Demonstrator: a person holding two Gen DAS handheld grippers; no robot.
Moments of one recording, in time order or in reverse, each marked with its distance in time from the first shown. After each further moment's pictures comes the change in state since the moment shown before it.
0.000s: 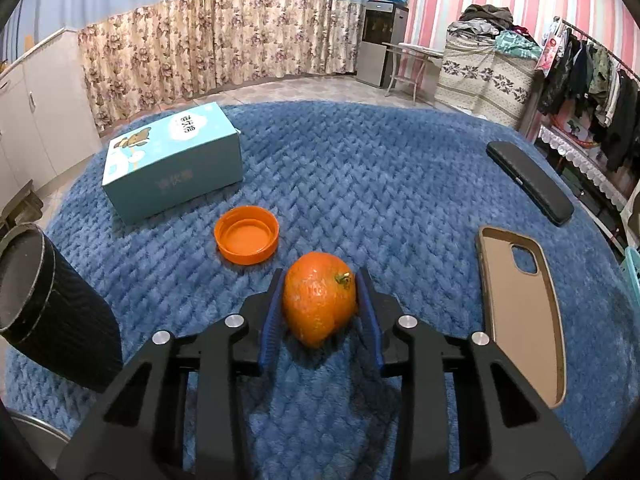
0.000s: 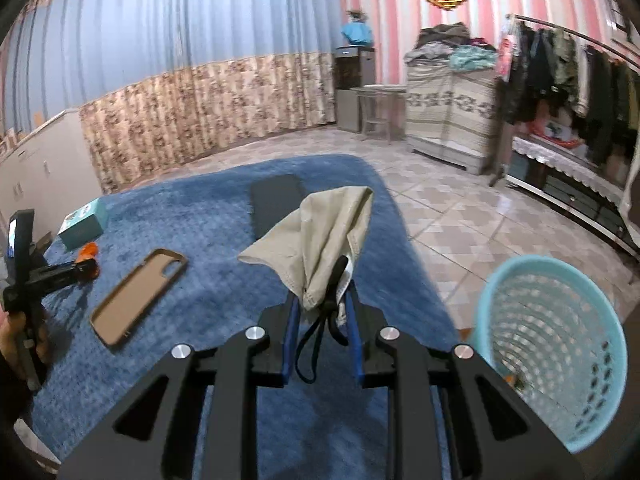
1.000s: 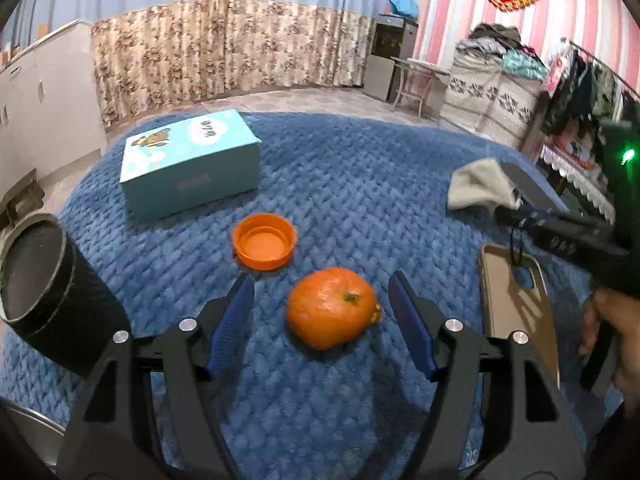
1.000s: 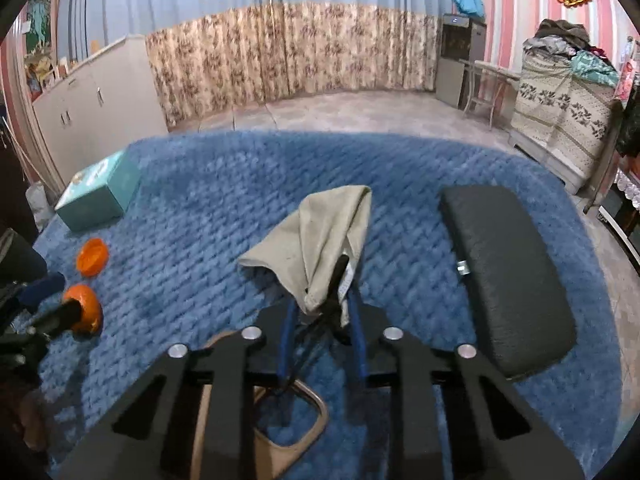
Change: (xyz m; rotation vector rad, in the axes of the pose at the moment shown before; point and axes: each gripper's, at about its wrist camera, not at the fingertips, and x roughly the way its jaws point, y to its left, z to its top) left arm -0.005 0.013 0.000 -0.049 -0.039 -0.013; right arm 0.178 0.172 0.053 -0.235 0.171 0.254
